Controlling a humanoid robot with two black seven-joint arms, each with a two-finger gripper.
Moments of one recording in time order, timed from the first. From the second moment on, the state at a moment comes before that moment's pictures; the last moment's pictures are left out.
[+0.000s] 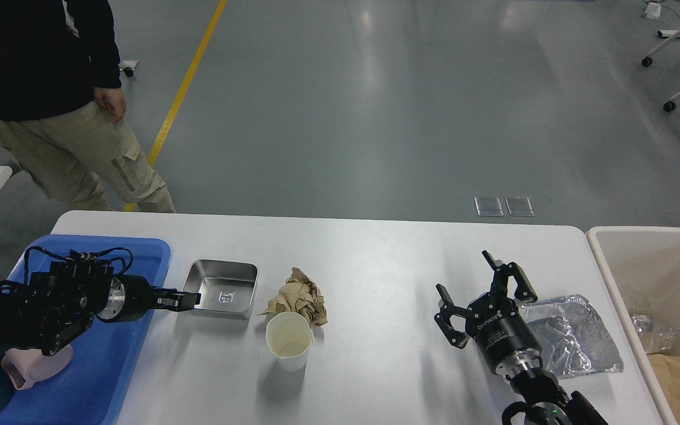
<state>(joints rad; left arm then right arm) -0.90 0.31 0.43 -0.42 1.10 -0.17 -0.49 -0.09 -0.01 1.30 1.38 -0.42 0.19 0.15</state>
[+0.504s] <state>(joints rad) -0.89 0.31 0.45 -0.40 1.10 -0.17 -0.57 -0.09 -0.01 1.30 1.38 -0.42 0.19 0.15</state>
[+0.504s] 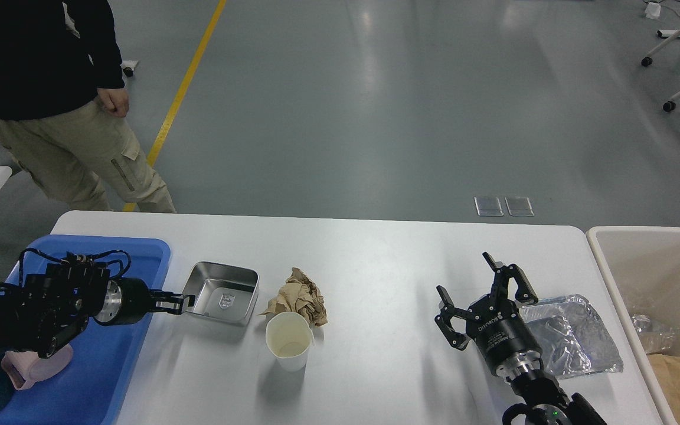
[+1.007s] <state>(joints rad) -0.89 0.31 0.47 -0.39 1.09 -0.19 -0.60 -0.09 -0.01 1.30 1.38 -0.42 0.19 0.15</state>
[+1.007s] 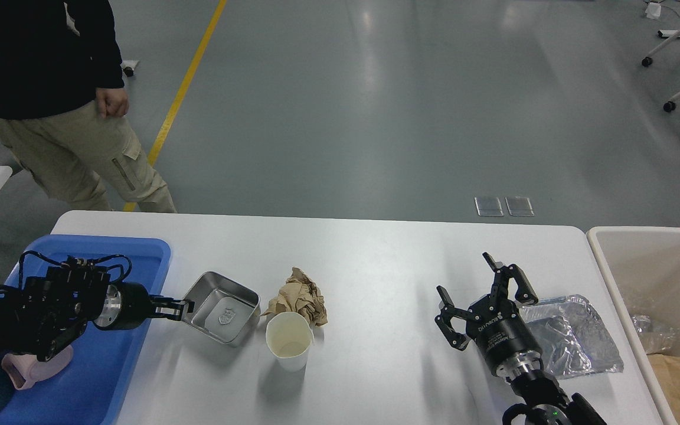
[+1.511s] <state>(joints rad) -1.05 0.47 0.44 -0.66 1.07 -0.32 -0.67 -0.09 -0.01 1.30 1.38 -0.42 0.19 0.15</state>
